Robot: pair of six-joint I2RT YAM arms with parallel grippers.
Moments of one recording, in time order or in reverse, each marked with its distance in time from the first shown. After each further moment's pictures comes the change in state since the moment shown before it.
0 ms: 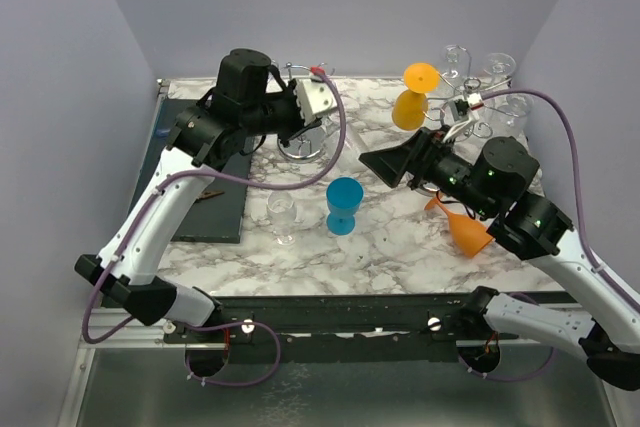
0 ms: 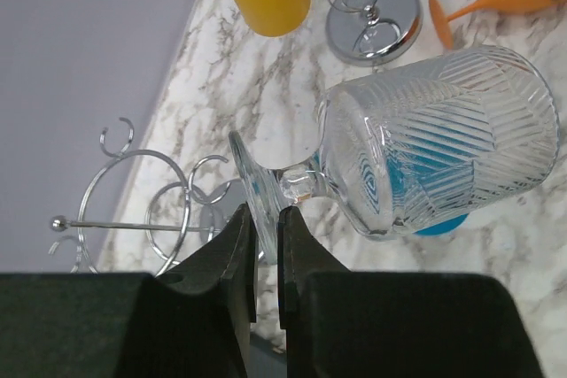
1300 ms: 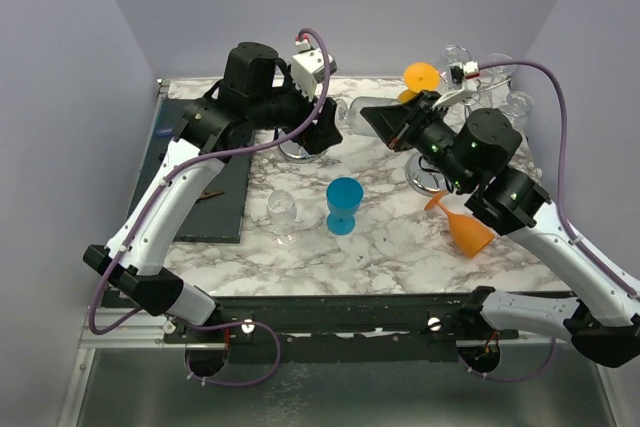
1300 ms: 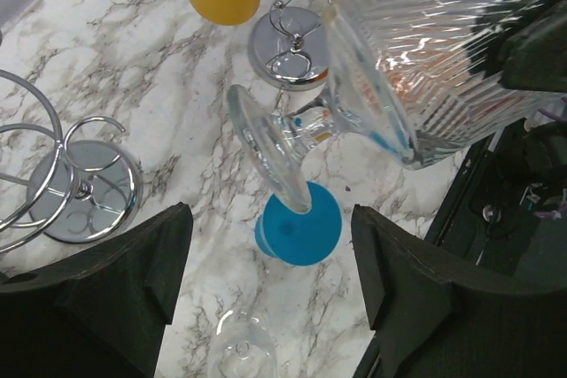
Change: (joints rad) left arm -0.005 0.026 0.021 -0.022 0.014 -0.500; right arm -0.002 0.182 0.172 0.083 0.179 -0.074
